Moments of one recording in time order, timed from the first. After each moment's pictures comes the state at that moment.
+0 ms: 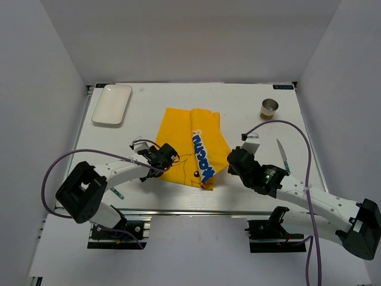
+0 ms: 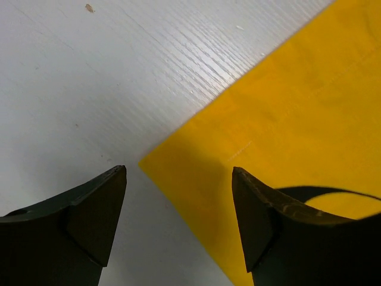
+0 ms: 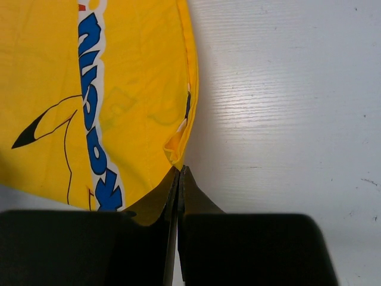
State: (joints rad) left arm -0.75 1.45 0.78 -0.68 -0.74 -1.33; right arm 0.96 0.98 0.69 -0.47 0.63 0.78
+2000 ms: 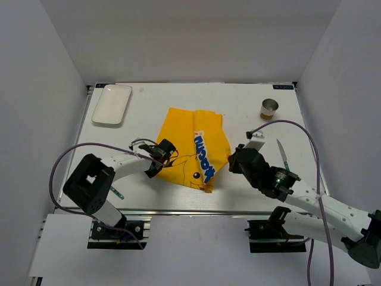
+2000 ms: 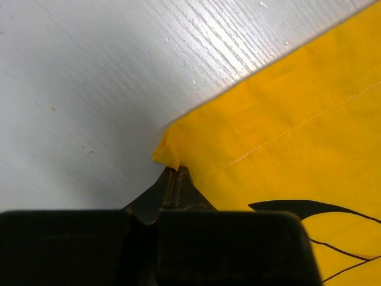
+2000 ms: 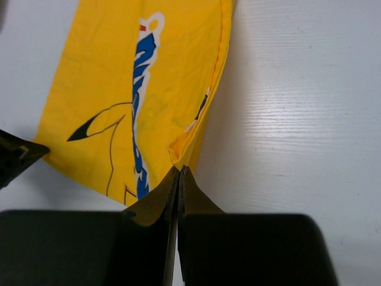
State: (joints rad) left arm -0.67 1.56 0.82 -0.67 -0.59 -1.39; right arm 0.95 0.87 0.69 -0.43 0.54 0.74
